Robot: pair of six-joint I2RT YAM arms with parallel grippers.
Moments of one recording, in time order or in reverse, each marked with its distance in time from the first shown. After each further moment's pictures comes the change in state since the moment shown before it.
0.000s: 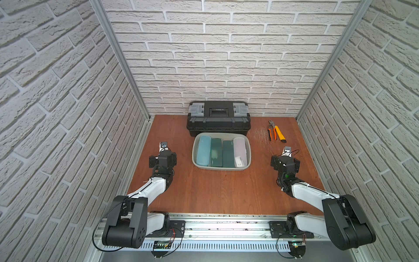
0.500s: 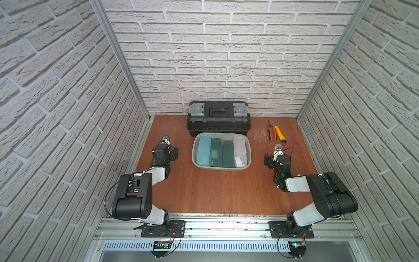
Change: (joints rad) left arm 0.107 0.246 0.146 0.130 0.347 0.056; right arm -0.028 0.270 0.019 0.280 -0.215 -0.079
